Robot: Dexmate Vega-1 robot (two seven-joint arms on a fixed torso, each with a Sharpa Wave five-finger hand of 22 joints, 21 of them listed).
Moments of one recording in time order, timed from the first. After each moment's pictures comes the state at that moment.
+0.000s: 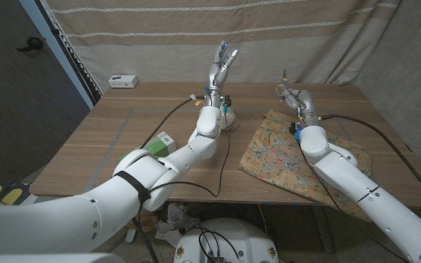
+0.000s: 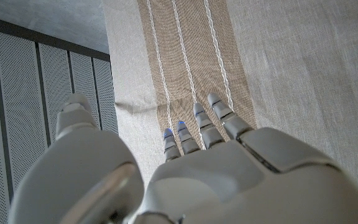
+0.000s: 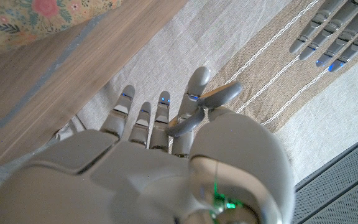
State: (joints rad) left arm 0.37 -0.11 0.59 -0.56 -0.31 -0.92 0.22; left_hand 0.57 -0.15 0.07 -0.12 0.44 0.07 -0.22 0.21 0.20 0.10 -0.17 0.21 0.24 0.26 -0.04 0.20 0.19 0.31 -0.04 0.22 0.19; right arm -1.00 -0.62 -0.37 -1.89 0.14 -0.23 -0.56; right_hand 0.87 0.24 0.31 0.15 0.25 0.82 0.09 0.95 0.90 0.45 0.09 0.23 0.21 0.18 0.08 0.19 0.21 0.26 0.18 0.20 0.19
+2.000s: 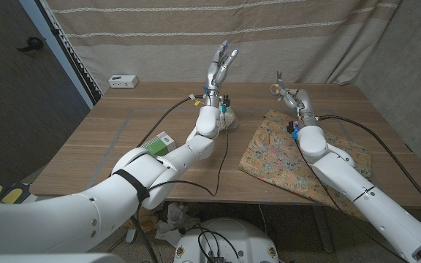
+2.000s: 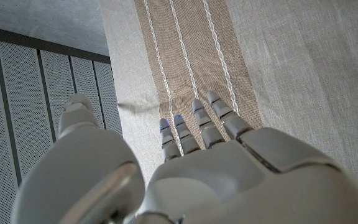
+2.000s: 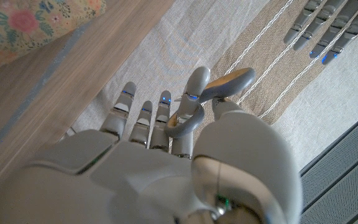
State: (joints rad) left arm 0.37 -0.10 0.60 -0.55 -0.25 -0.94 0.29; left_hand 0.58 -0.13 0.05 -0.12 0.44 0.23 -0.22 0.25 0.20 0.20 -0.19 0.24 0.22 0.32 -0.04 0.21 0.19 0.35 -0.04 0.23 0.19; right arm -0.99 -0.59 -0.37 -1.83 0.19 -0.12 -0.54; right_hand 0.92 0.09 0.28 -0.03 0.26 0.82 0.10 1.02 0.87 0.47 0.06 0.22 0.20 0.22 0.06 0.19 0.18 0.32 0.21 0.21 0.18
